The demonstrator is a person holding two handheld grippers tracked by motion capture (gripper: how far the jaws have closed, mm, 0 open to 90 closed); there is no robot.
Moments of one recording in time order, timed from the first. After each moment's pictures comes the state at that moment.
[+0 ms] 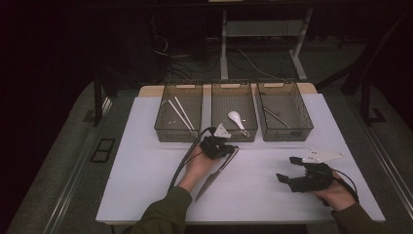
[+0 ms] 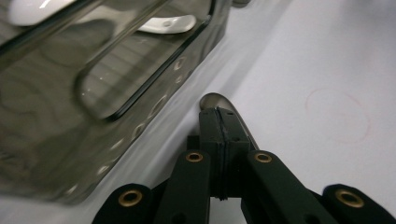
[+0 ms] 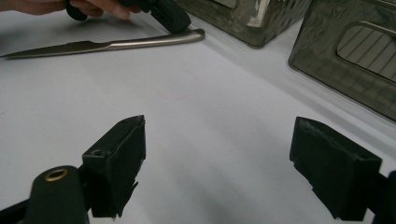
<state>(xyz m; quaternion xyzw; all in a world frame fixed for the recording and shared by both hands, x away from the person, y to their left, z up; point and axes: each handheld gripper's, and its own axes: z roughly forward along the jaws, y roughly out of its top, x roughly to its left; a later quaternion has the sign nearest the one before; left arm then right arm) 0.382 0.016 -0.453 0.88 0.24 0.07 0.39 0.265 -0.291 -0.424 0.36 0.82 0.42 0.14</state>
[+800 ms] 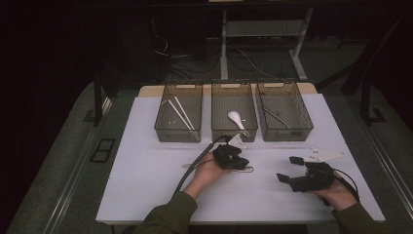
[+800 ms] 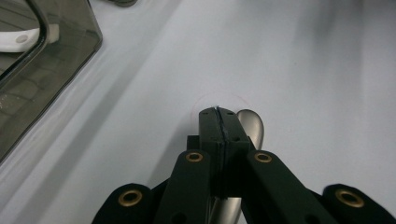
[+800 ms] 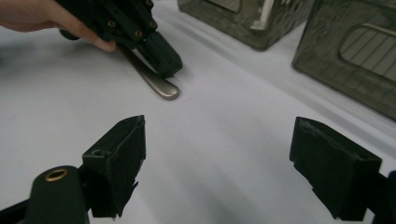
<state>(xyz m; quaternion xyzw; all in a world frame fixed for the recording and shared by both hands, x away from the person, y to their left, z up) 0.355 -0.014 -0.448 0.90 0.18 0.01 0.39 0.266 -0.293 -0.422 0.36 0.82 0.43 0.12</state>
